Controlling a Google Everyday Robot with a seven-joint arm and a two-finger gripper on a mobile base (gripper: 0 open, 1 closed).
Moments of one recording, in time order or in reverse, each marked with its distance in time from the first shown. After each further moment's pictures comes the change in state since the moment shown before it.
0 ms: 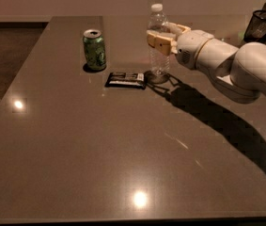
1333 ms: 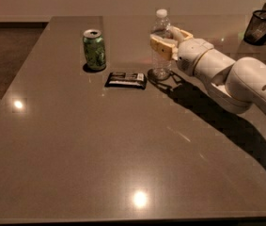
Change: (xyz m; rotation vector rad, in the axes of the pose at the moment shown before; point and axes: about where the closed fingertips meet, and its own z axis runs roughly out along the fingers) arm 0.016 -0.018 -0.002 0.063 -0.072 -0.029
